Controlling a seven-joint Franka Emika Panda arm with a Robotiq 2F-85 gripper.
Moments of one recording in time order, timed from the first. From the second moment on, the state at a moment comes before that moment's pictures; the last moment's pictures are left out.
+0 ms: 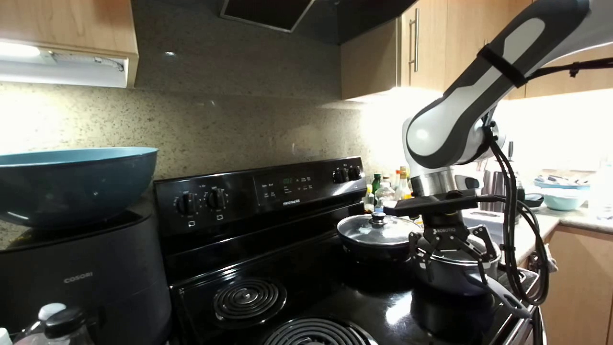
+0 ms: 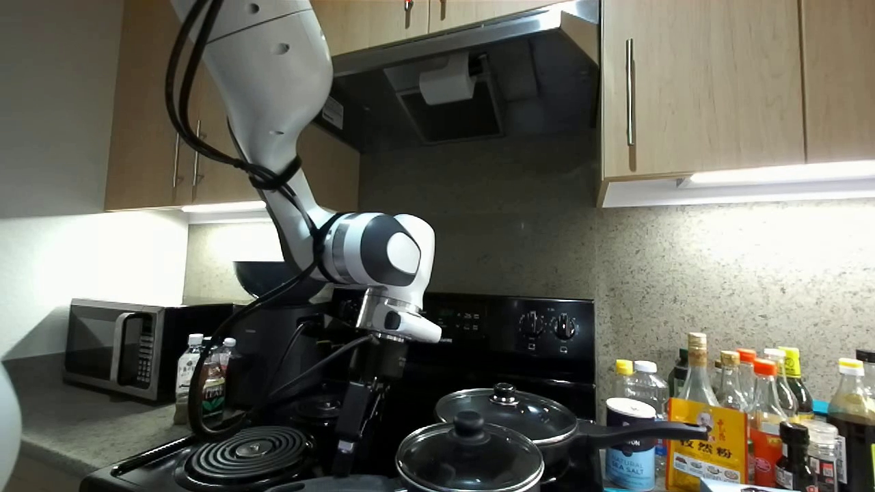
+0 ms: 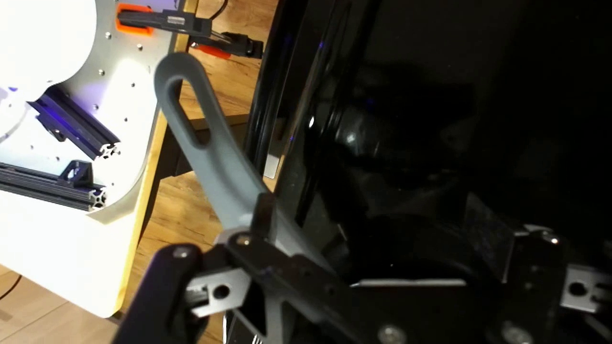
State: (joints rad) arm -0.06 -0.10 -0.01 -2.48 0.05 2.08 1.16
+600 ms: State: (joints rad) arm -0.03 -0.08 0.01 -2.44 0.05 2.07 1.16
